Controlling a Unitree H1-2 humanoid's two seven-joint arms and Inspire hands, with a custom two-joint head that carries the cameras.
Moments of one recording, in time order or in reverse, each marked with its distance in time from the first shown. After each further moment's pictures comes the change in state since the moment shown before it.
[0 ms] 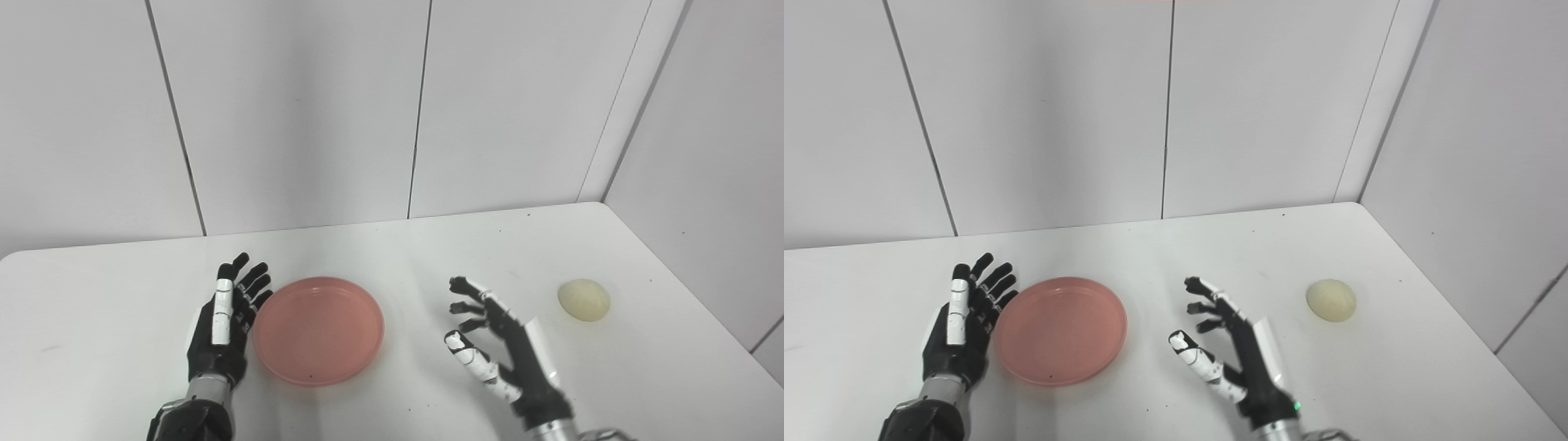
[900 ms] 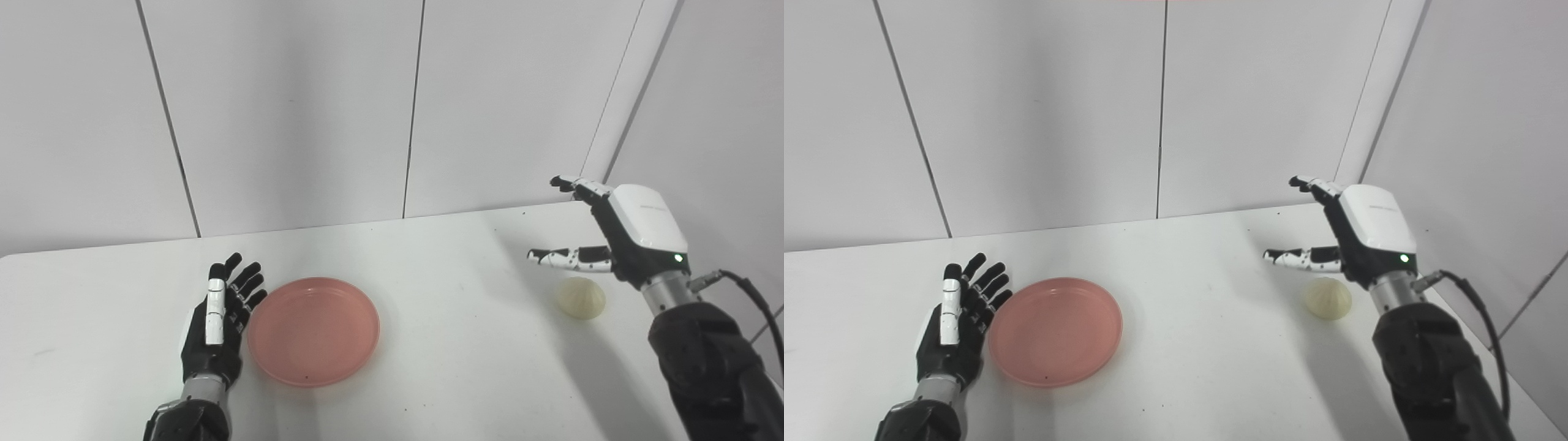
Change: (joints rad) left arm -0.006 -0.004 -0.009 0.011 0.002 -0.013 0.014; right arm -0.283 -0.459 -0.125 0.151 -0.295 0.237 0.210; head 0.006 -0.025
